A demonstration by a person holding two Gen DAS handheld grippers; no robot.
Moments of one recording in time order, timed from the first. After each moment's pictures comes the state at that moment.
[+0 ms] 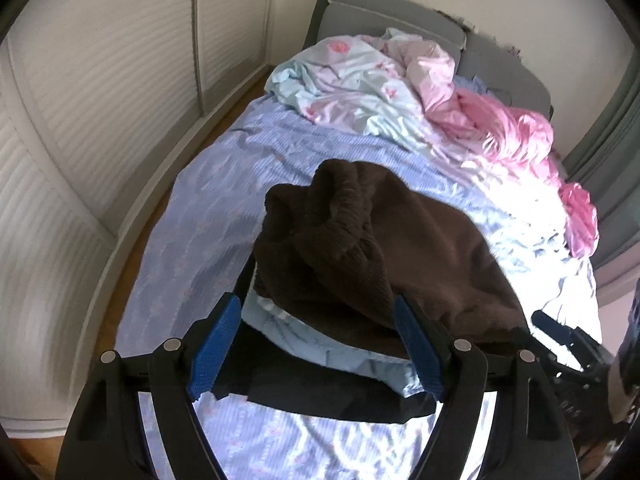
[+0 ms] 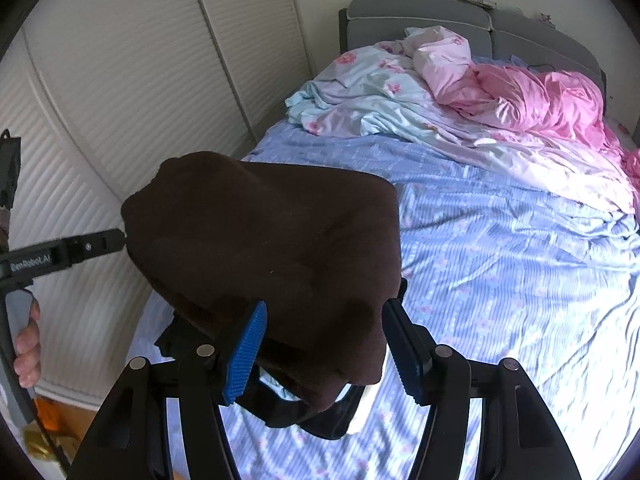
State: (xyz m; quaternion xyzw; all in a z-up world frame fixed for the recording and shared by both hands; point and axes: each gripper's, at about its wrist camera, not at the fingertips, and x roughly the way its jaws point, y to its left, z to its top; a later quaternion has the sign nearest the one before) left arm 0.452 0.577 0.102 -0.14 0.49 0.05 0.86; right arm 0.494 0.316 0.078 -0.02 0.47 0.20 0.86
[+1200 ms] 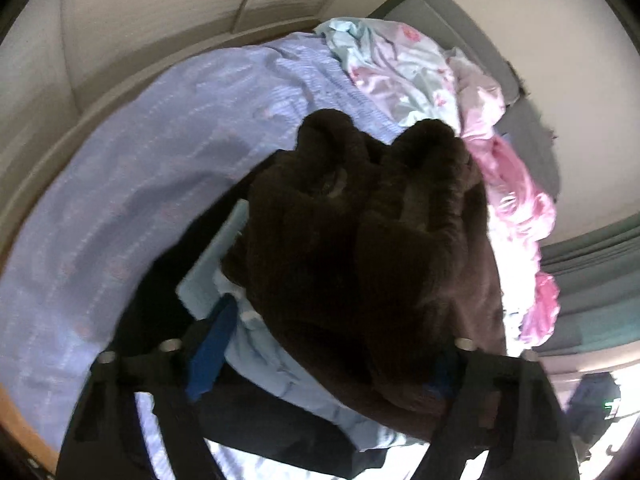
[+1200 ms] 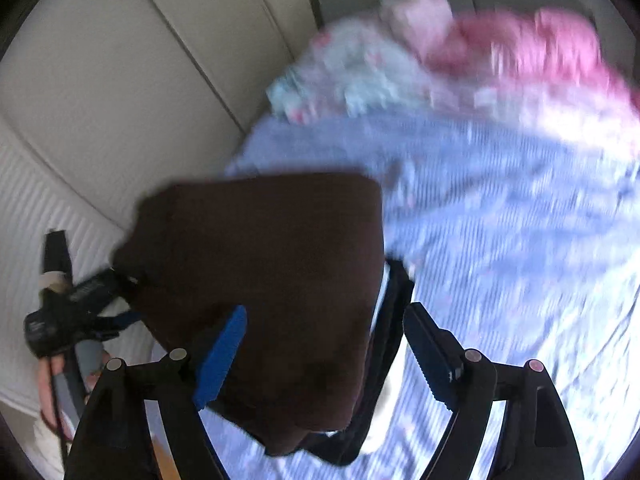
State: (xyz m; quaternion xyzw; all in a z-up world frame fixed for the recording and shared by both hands) left arm 0.488 0.610 -0.031 -0.38 0.49 0.05 0.78; right arm 0.545 0.296 0.017 0.08 0.53 0.20 0.82
